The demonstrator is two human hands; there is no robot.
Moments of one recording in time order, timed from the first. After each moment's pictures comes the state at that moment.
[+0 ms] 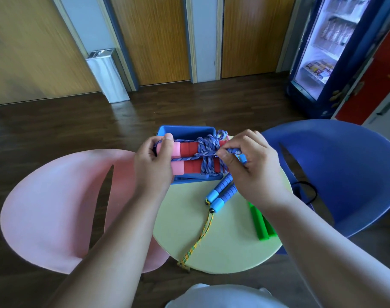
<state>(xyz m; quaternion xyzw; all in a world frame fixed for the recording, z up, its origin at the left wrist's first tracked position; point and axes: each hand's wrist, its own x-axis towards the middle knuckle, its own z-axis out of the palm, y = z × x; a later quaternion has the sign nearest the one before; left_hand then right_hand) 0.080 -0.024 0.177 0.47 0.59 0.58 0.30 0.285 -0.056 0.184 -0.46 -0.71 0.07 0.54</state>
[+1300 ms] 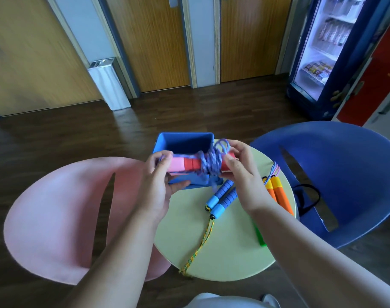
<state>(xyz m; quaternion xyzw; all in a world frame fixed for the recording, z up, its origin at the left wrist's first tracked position) 0.087 -0.037 0.173 0.36 0.47 0.57 0.56 0.279 -0.043 0.150 -0.42 -0.49 0.49 0.58</state>
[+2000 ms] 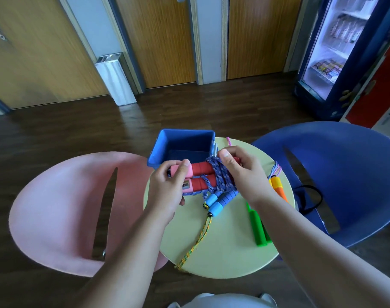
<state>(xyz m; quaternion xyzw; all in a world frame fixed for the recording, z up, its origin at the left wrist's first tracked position) 0.111 -0.042 0.146 0.44 0.61 0.52 0.41 0.300 -0.033 0.155 -0.50 -0.52 0.46 0.51</state>
